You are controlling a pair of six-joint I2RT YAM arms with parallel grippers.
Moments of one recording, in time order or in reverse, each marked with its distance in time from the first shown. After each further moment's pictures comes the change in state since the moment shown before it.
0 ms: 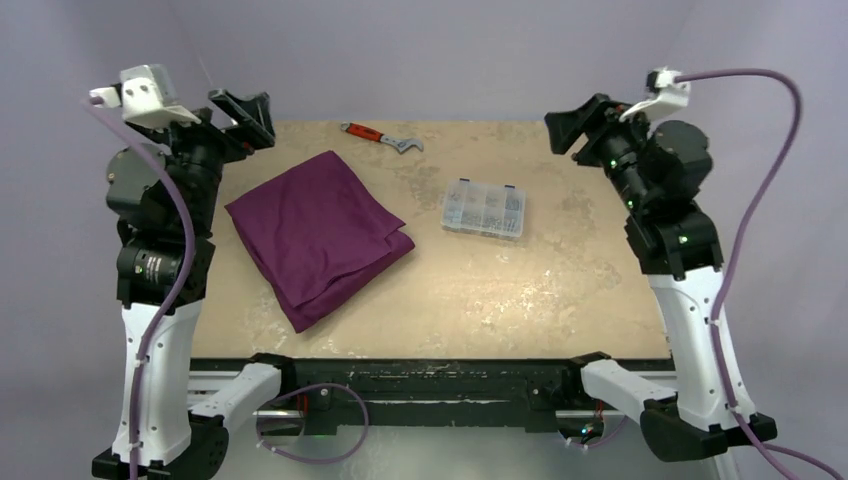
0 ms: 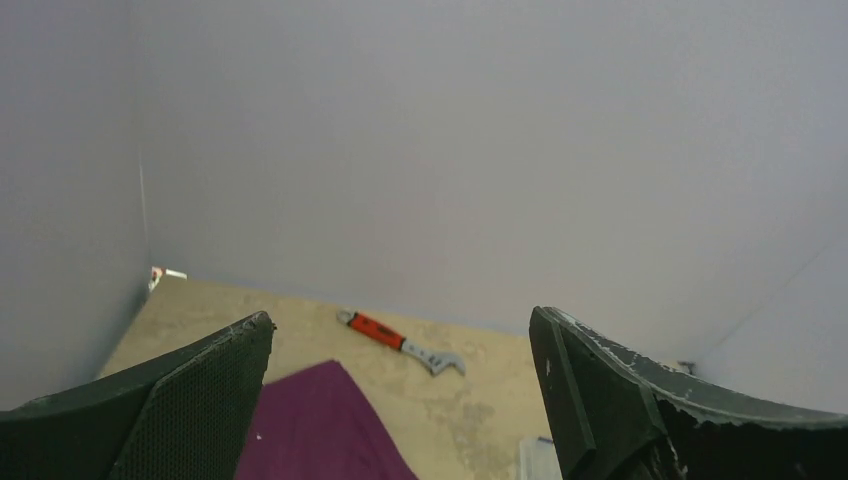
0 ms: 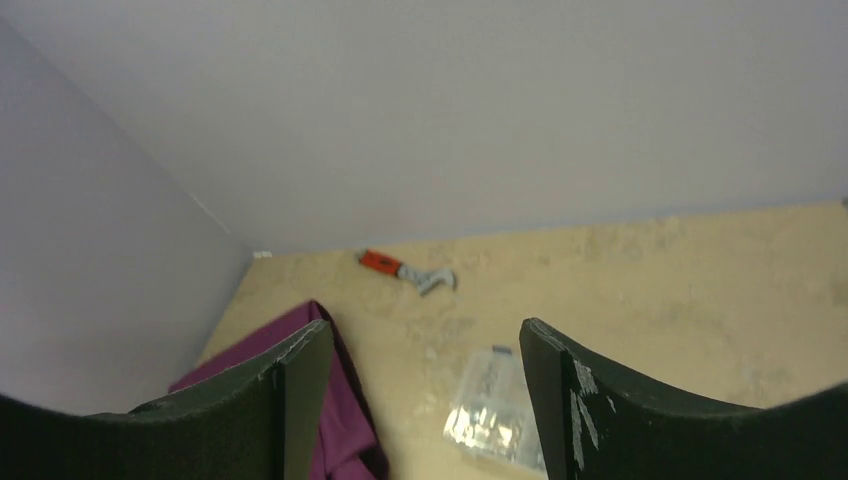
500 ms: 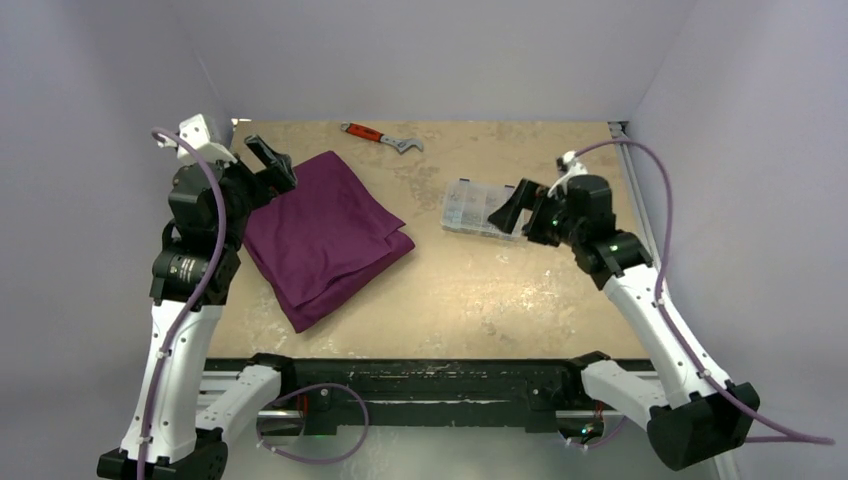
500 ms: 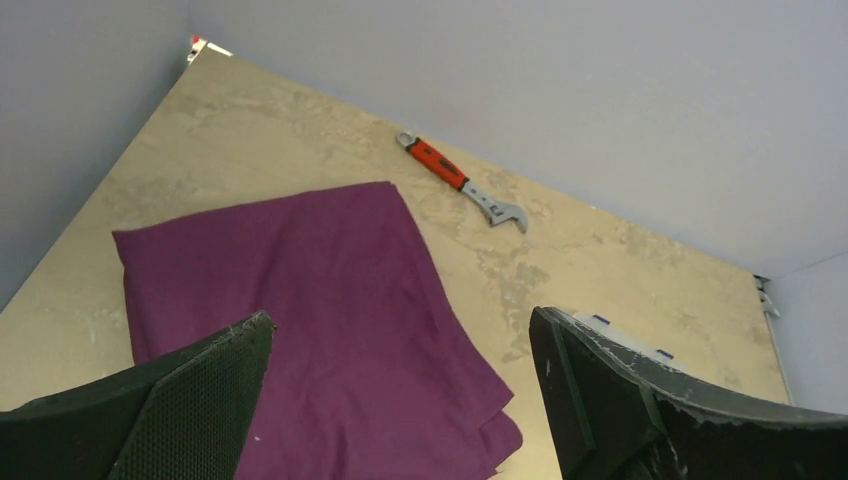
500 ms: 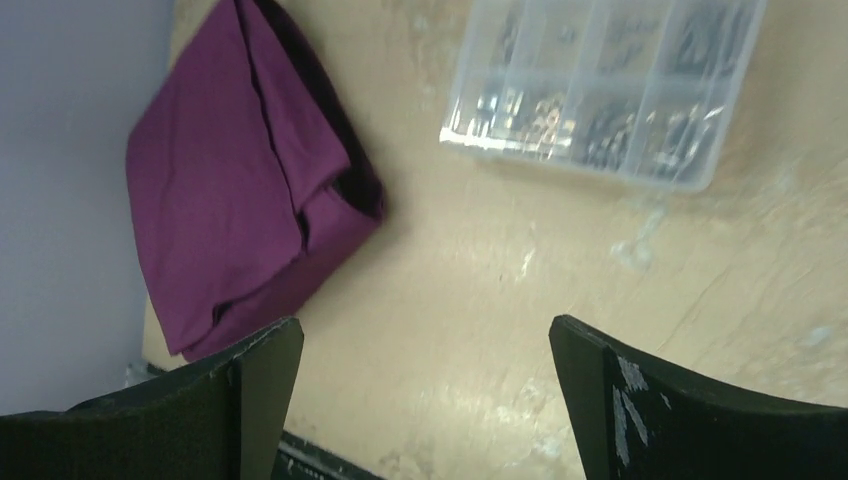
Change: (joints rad) left arm 0.000 -0.079 -0.310 -0.171 -0.064 -0.152; right arm 0.040 -0.040 -0.551 -0.065 -0.208 0.183
